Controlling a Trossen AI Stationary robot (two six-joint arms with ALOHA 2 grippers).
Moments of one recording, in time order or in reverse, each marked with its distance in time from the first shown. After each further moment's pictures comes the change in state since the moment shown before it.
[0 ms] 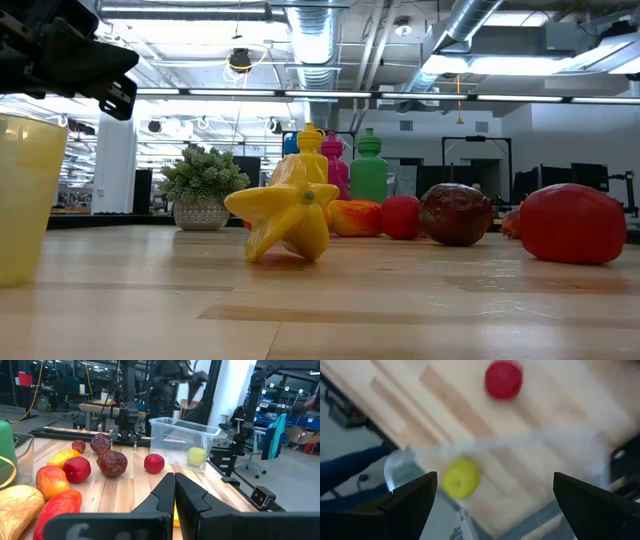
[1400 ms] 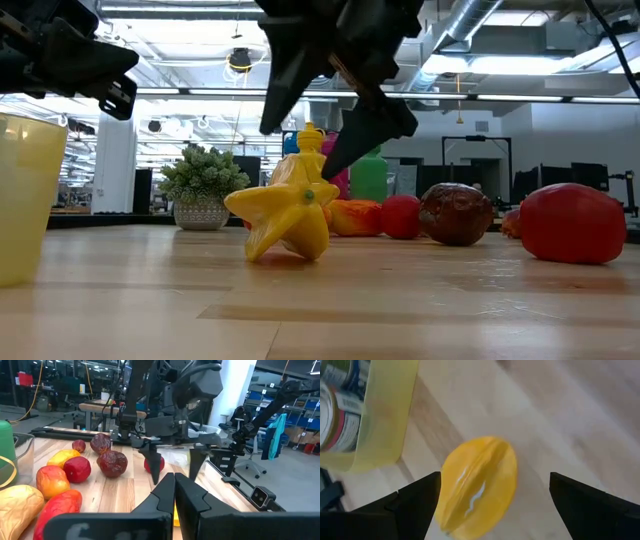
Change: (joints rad) left arm 0.000 0.000 0.000 -0.002 0.000 0.000; right arm -0.474 0.606 0.059 0.857 0.038 -0.587
